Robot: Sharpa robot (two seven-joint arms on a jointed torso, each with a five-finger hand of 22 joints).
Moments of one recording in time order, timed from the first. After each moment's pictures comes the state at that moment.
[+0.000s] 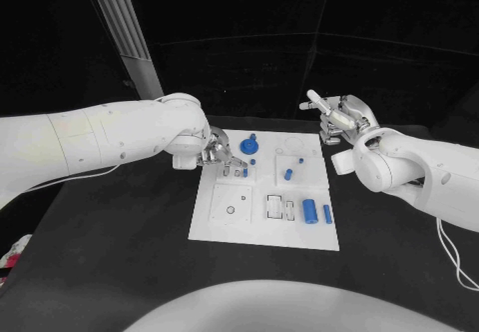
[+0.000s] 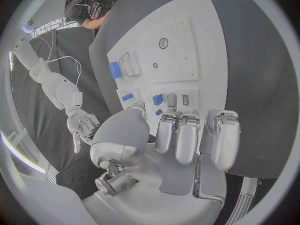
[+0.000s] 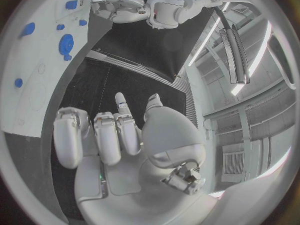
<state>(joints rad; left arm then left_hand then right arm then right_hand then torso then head) 1.41 -0.62 -0.24 1.32 -0.83 0.32 -0.58 0.94 0.13 -0.21 0.29 0.31 0.59 0.11 0.82 0.37 1.46 0.05 1.57 1.31 1.47 0.00 1.57 1.31 0.01 1.46 0.11 1.57 1.31 1.20 -0.78 -0.07 1.45 -0.33 -0.44 0.31 1.12 0.17 -0.20 0.29 0.06 0.85 0.20 0.15 0.08 1.47 0.12 1.57 1.31 1.47 0.06 1.57 1.31 0.02 1.47 0.17 1.46 1.31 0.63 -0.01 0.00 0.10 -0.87</state>
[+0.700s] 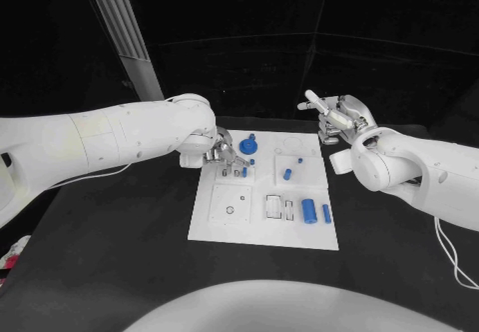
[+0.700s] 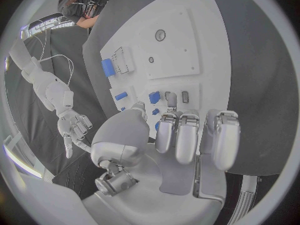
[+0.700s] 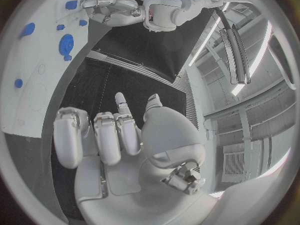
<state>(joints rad) 1.39 -0.54 -0.24 1.23 -0.84 0.33 -0.61 0.93 0.13 -0.21 0.30 0.31 0.60 0.11 0.81 0.38 1.46 0.05 1.57 1.31 1.47 0.00 1.57 1.31 0.01 1.46 0.11 1.57 1.31 1.20 -0.77 -0.07 1.44 -0.33 -0.44 0.30 1.13 0.18 -0.21 0.29 0.06 0.85 0.20 0.16 0.08 1.47 0.12 1.57 1.31 1.47 0.06 1.57 1.31 0.02 1.47 0.17 1.46 1.31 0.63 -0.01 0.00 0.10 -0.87</state>
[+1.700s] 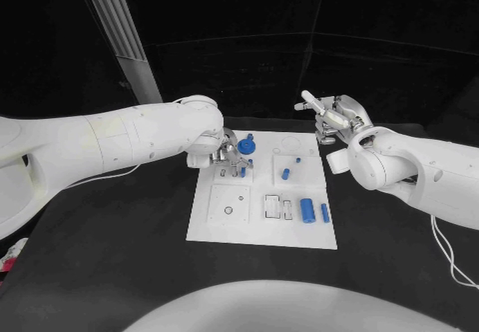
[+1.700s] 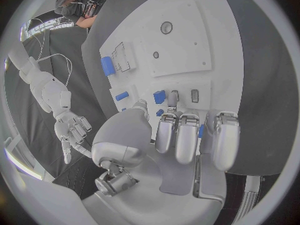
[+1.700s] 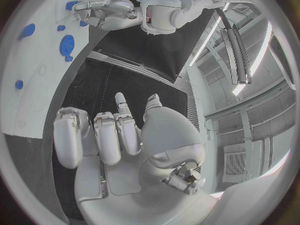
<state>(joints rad) 1.38 -0.46 -0.24 1.16 -0.84 0.33 -0.61 1.01 0.14 -0.21 0.29 0.32 0.61 0.11 0.77 0.40 1.46 0.05 1.57 1.31 1.47 0.00 1.57 1.31 0.01 1.47 0.11 1.57 1.31 1.20 -0.76 -0.07 1.44 -0.33 -0.44 0.30 1.13 0.18 -0.21 0.29 0.06 0.85 0.20 0.17 0.08 1.47 0.12 1.57 1.31 1.47 0.06 1.57 1.31 0.02 1.47 0.17 1.46 1.31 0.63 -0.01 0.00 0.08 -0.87</state>
